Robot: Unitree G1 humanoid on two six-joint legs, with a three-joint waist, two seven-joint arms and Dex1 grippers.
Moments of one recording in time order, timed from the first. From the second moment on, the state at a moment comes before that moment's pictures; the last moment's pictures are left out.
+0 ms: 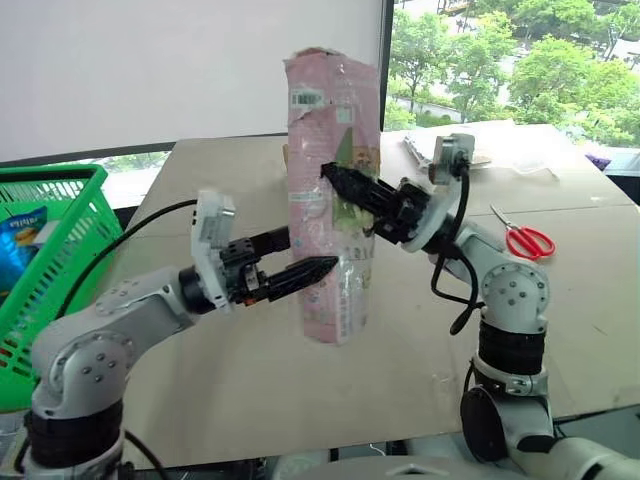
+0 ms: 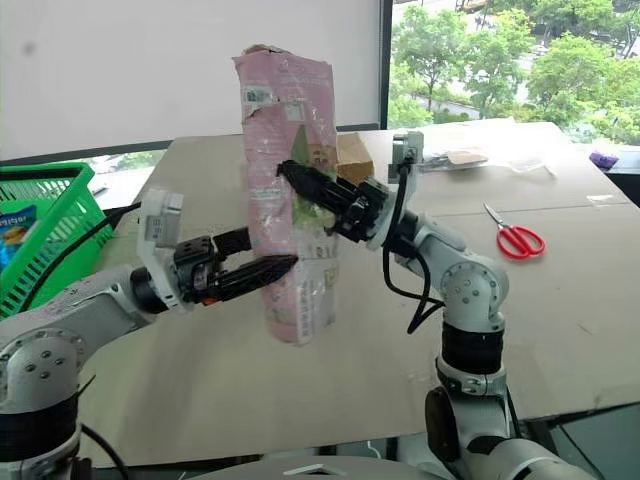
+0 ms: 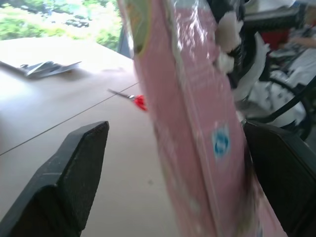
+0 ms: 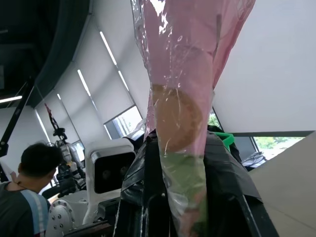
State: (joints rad) left arm -0.18 0.65 0.30 -0.59 -1.25 0.91 -0.58; right arm -0.57 0.09 -0.09 -0.32 0.88 0.92 0.59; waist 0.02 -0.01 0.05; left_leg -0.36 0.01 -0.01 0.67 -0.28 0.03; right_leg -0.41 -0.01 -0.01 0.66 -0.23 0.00
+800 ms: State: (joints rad) left arm -0.24 0.75 0.30 -0.50 -1.13 0.83 -0.56; right arm -0.58 -0.22 -0.04 -0.27 0.91 0.84 0.68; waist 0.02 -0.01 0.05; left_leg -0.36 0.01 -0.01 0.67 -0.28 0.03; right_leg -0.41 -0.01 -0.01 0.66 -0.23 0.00
